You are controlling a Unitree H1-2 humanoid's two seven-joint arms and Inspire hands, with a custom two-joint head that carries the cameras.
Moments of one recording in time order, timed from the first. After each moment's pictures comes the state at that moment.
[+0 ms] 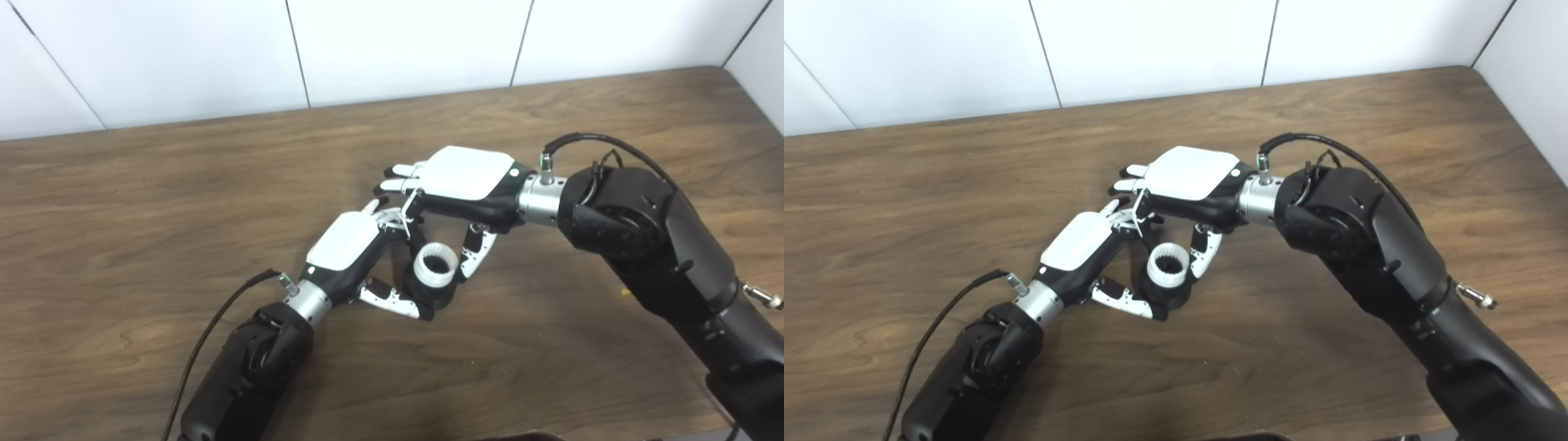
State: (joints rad) left arm -0.24 0.17 -0.47 0.05 0.73 -0.17 -0.14; right arm -0.48 -0.50 0.38 -0.42 -0.69 -0.05 0.87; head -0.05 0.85
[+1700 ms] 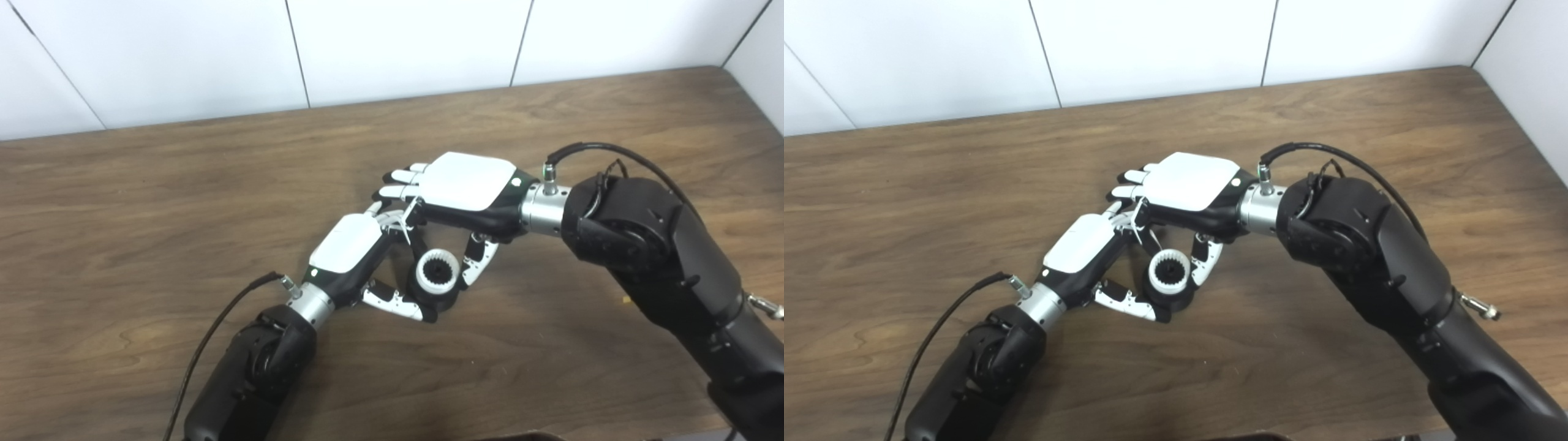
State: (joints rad) left arm -0.23 0.16 -0.47 0.04 0.73 -0.17 -0.14; right arm -0.46 -0.49 0.37 -0.47 -0.73 -0.05 0.88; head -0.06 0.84
